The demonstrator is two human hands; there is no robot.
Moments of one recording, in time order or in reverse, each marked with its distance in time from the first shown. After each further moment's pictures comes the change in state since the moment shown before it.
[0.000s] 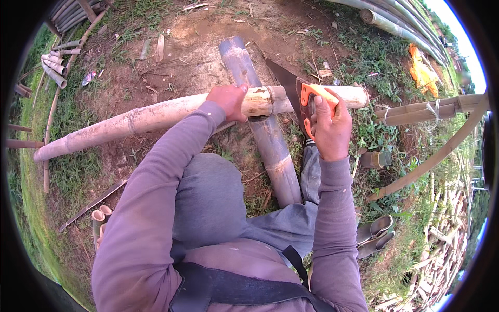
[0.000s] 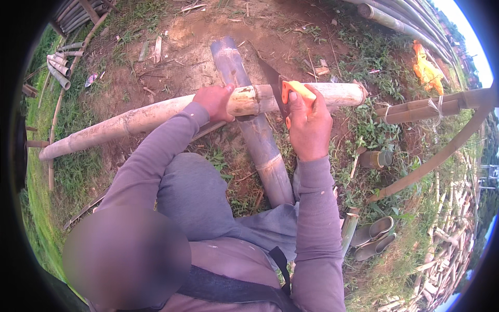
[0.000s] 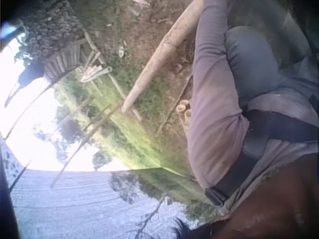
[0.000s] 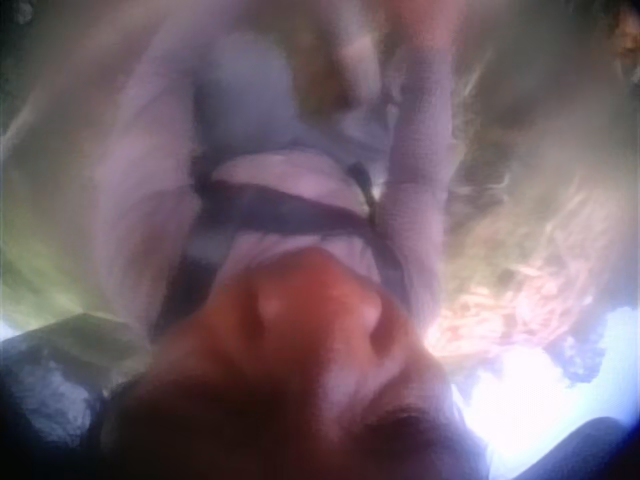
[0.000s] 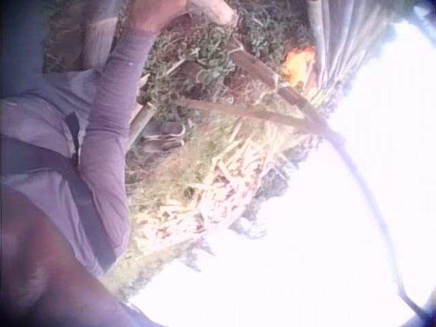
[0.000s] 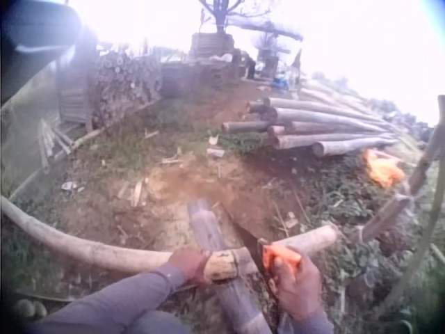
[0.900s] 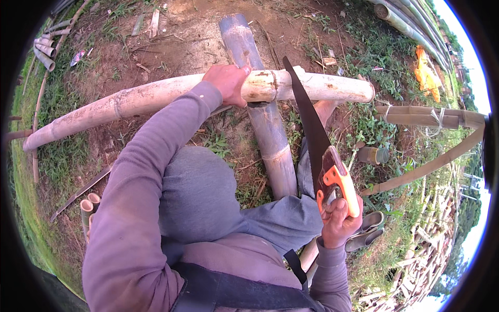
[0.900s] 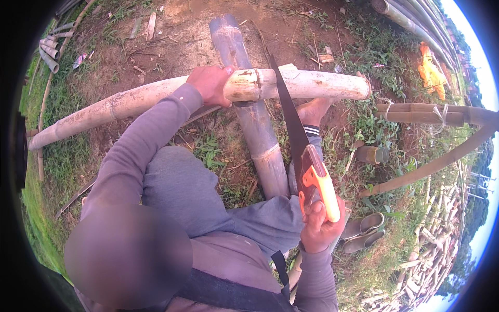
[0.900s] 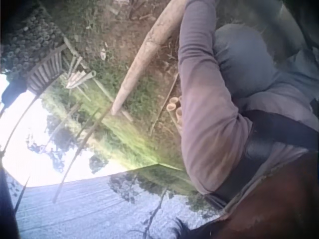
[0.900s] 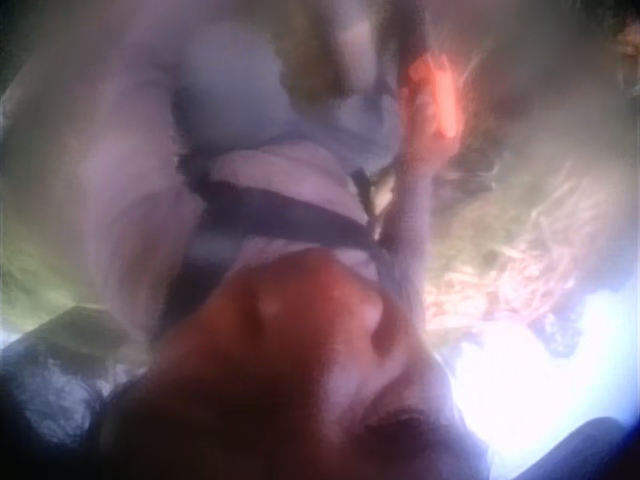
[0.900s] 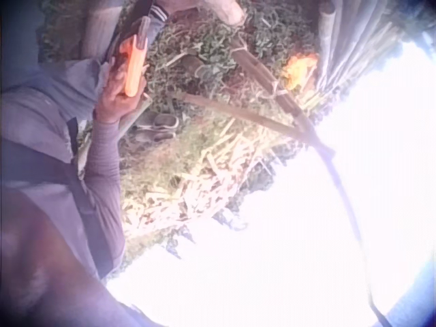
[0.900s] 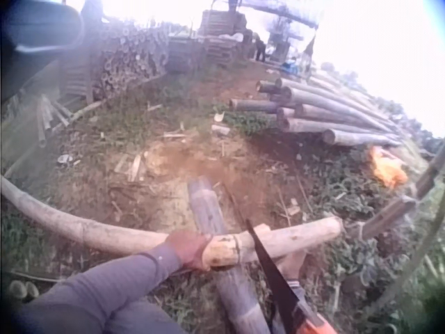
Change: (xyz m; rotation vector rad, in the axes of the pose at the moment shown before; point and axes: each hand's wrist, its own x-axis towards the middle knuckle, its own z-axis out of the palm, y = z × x) left_hand 0.002 -0.007 -0.001 -0.061 -0.035 0.008; right_hand -0.178 0.014 -0.082 0.015 0.142 0.069
